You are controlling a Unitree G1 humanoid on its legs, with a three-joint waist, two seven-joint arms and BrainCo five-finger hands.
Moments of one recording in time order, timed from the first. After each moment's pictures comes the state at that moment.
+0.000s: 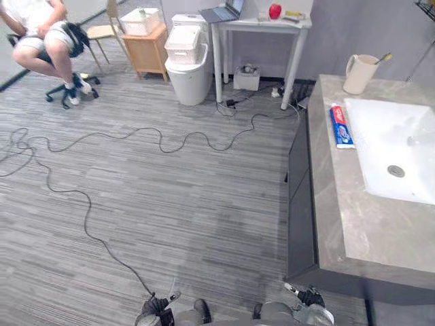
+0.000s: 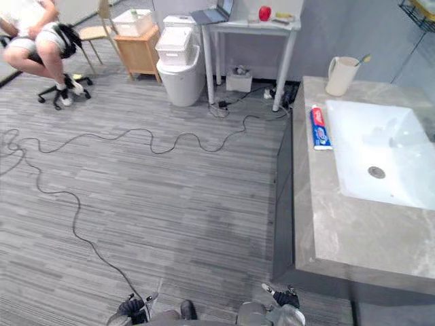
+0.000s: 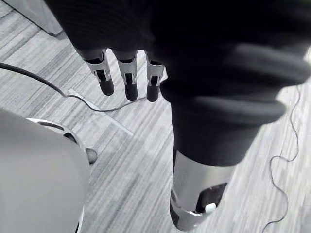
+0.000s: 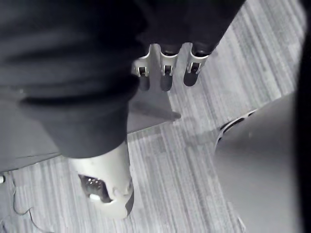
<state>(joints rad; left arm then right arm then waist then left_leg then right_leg) 0.06 -0.01 0.37 0.97 -0.02 0.00 0.13 0.07 0.06 -0.41 0.95 0.03 0.01 -0.17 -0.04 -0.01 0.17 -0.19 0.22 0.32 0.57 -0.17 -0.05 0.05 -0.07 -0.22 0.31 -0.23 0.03</state>
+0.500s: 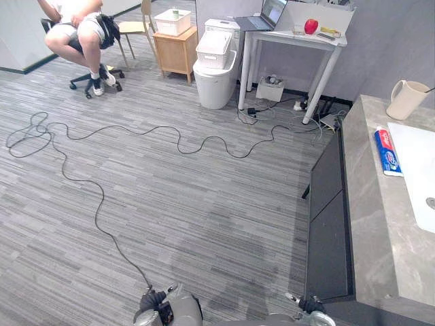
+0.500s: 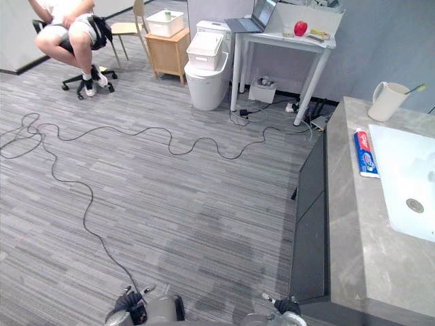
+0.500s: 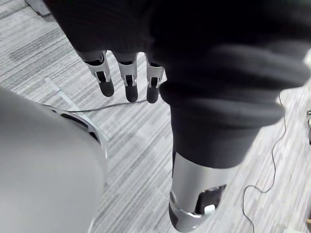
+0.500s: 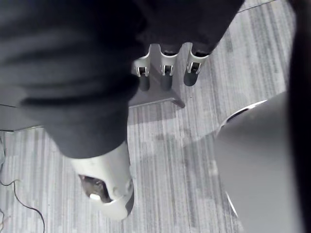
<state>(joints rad) 0.06 0.02 0.38 0.99 -0.07 0.00 0.14 0.09 0.08 -0.39 0.95 0.00 0.01 -0.17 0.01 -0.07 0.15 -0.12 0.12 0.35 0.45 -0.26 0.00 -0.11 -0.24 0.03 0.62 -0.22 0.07</state>
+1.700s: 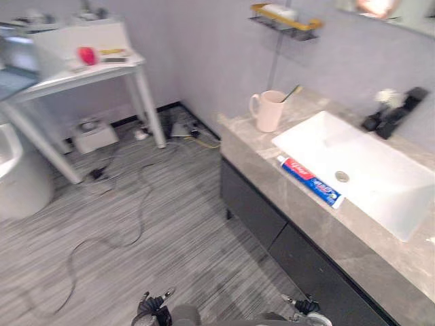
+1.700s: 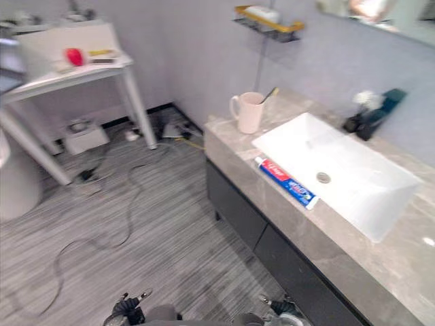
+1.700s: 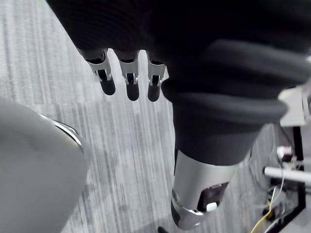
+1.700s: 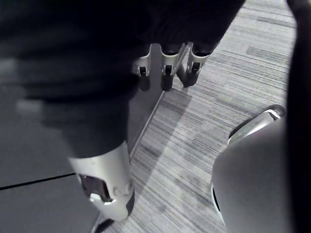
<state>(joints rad) 0.07 -0.01 0.43 1.00 -0.07 0.00 0.14 0.09 0.07 -0.35 0.93 -0.01 0.01 -0.17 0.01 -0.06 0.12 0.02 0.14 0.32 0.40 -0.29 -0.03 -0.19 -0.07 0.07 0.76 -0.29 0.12</state>
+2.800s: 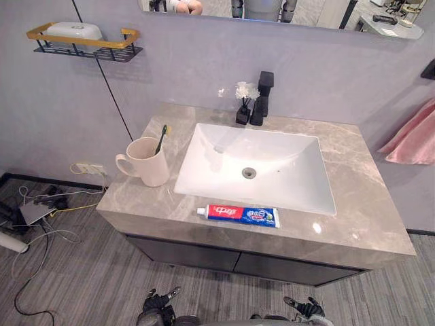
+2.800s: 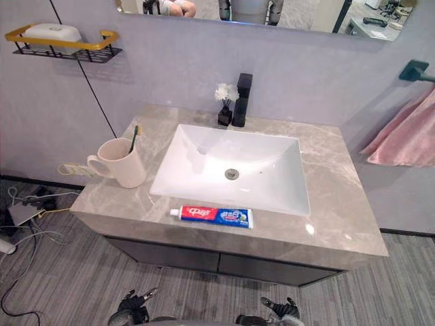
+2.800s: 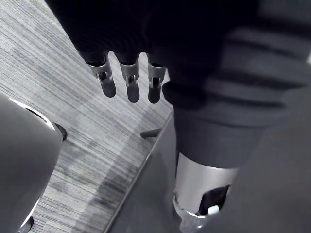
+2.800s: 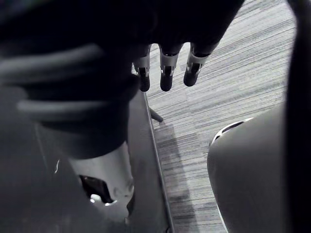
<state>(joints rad) 0.08 -0.03 0.36 0.99 -0.06 -0.01 0.13 0.11 0.05 -0.38 0.97 -0.03 0.01 -0.17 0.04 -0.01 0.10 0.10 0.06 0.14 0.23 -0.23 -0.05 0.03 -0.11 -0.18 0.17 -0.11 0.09</state>
